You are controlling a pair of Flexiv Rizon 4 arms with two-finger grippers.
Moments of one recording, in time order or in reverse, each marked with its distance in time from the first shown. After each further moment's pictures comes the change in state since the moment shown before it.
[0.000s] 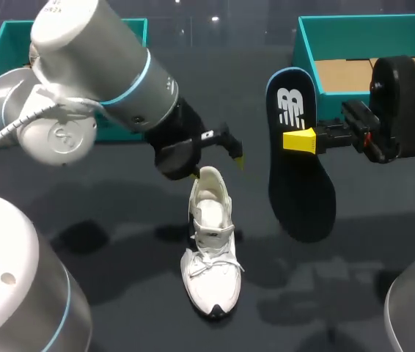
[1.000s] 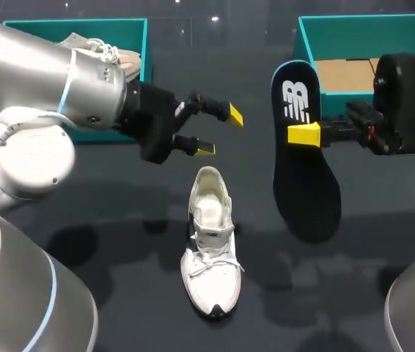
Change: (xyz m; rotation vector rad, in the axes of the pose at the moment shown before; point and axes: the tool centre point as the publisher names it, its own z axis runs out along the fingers) left arm -0.043 0.023 -0.051 -0.039 -0.509 -0.024; right arm -0.012 0.002 -0.011 -0.027 -0.016 0.113
